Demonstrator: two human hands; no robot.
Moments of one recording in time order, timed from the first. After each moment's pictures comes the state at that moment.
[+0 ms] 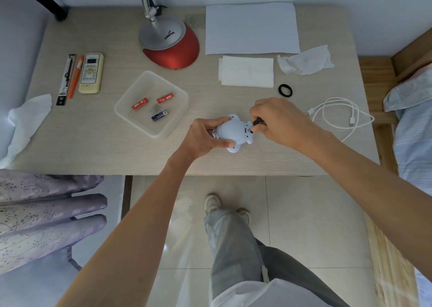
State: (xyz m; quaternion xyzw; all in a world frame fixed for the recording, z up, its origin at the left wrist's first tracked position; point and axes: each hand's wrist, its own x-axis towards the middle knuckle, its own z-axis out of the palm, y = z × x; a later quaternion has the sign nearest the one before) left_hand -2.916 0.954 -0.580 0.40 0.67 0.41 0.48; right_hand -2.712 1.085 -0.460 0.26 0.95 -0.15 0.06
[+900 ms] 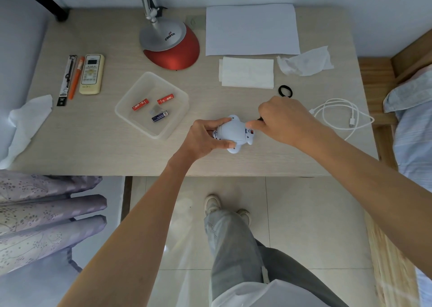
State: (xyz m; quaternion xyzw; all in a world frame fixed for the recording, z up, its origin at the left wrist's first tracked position) left_hand -2.915 0.954 -0.581 0.39 0.66 0.42 0.48; right_hand -2.718 1.084 -0.448 0.33 0.93 -0.08 0.14
